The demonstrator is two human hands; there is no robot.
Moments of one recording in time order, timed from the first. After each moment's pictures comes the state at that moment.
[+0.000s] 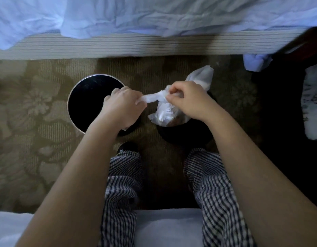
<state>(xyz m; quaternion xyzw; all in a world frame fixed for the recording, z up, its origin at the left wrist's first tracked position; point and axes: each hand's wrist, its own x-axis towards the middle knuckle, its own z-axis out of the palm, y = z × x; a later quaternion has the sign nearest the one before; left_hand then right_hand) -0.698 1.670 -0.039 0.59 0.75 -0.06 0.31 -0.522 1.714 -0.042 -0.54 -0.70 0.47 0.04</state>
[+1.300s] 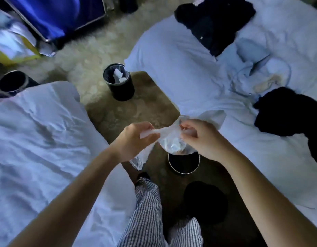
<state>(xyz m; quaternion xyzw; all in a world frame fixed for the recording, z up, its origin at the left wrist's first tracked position) -0.860 1.444 0.422 0.25 0.86 0.37 0.25 -0.776 1.640 0.445 -0.13 -0.89 0.42 -0.13</state>
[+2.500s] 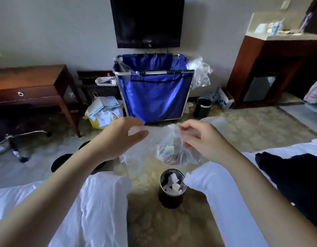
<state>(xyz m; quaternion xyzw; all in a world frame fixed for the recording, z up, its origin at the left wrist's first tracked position) -1.264 1.272 0.650 0.13 0.94 0.30 -0.09 -1.283 1.505 0.636 0.18 -0.86 0.48 -0.02</state>
